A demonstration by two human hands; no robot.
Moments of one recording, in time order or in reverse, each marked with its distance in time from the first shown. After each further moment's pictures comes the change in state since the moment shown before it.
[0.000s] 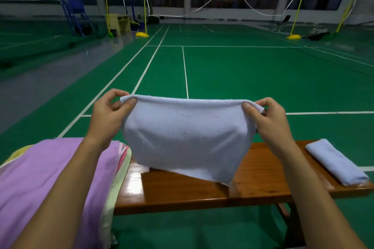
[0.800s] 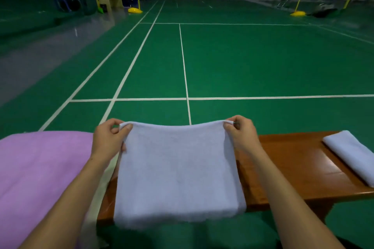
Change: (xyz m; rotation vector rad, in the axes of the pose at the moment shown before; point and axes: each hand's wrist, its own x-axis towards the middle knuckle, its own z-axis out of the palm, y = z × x) left_hand 0.024 -0.181 0.034 0.259 0.029 -0.280; right_hand 0.048 0.167 0.102 -0.223 -0.160 0.262
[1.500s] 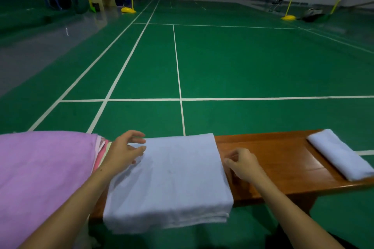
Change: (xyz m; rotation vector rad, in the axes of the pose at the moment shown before) left_hand -0.029 -0.015 0.030 0.150 -0.354 0.065; right_hand -0.065 0.044 -0.023 -0.414 -0.189 0.201
